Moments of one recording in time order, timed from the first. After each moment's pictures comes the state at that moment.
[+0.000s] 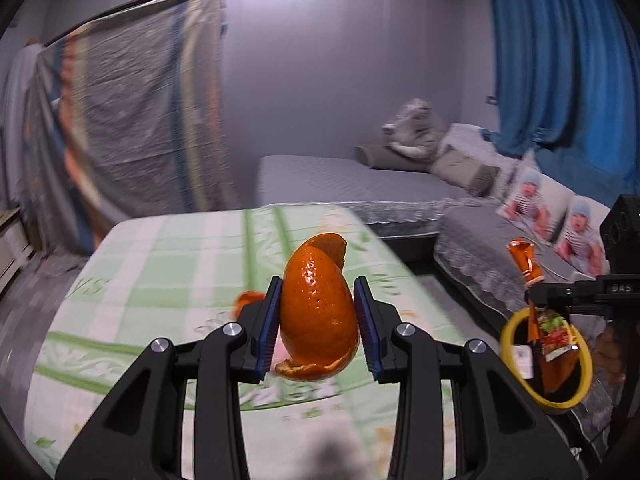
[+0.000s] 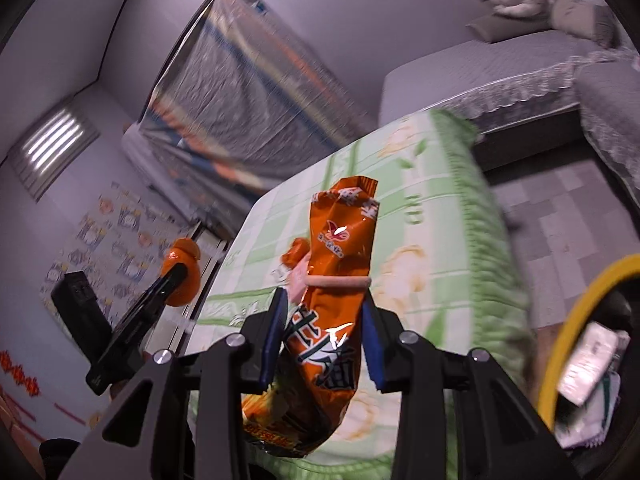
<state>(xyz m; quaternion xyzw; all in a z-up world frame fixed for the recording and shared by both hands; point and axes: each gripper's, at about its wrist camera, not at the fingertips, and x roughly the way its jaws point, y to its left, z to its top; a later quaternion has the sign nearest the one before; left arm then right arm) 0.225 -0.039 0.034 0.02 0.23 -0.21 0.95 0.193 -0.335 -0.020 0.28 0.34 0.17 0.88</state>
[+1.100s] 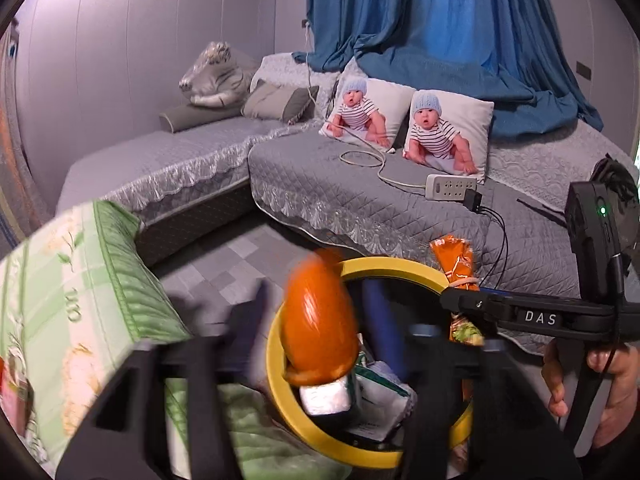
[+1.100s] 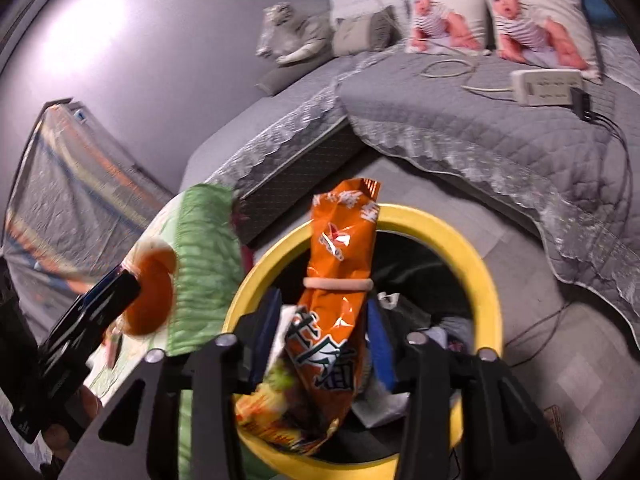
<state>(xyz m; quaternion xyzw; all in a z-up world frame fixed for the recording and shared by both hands) 0.169 -0.369 -0.059 0.13 0.28 -0.47 0.83 0.046 -0.543 -0.129 0.35 0.31 -0.18 0.87</state>
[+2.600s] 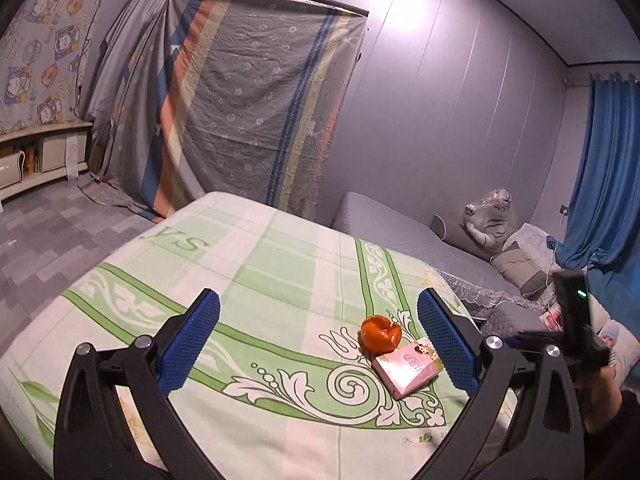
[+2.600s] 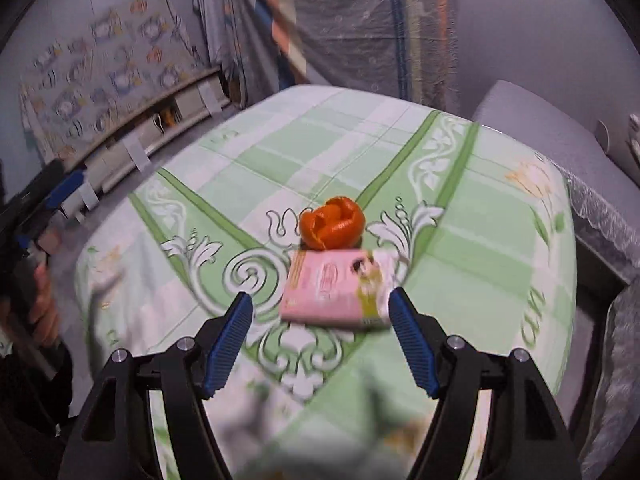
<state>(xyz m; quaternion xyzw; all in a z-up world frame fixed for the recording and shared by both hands) 0.245 0.150 -0.027 -0.17 0.18 -0.07 0.97 0.373 -0.114 -0.076 -0.08 0.44 0.26 0.85</state>
